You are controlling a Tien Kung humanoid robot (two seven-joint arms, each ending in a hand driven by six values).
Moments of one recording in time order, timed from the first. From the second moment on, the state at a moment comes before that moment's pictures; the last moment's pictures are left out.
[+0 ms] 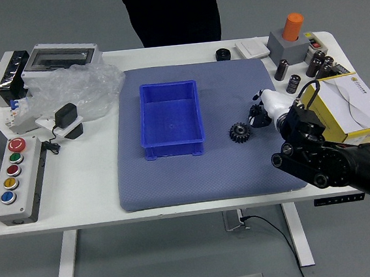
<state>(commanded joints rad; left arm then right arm) -0.14 0.06 -1.51 -0.18 1.70 -0.08 0.14 0.80 -0.24 0.37 0.87 -1.50 -0.34 -0.54</state>
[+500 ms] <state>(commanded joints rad) -0.14 0.06 -1.51 -0.18 1.70 -0.08 0.14 0.78 -0.23 0.36 0.85 -1.53 -0.37 -0.52</state>
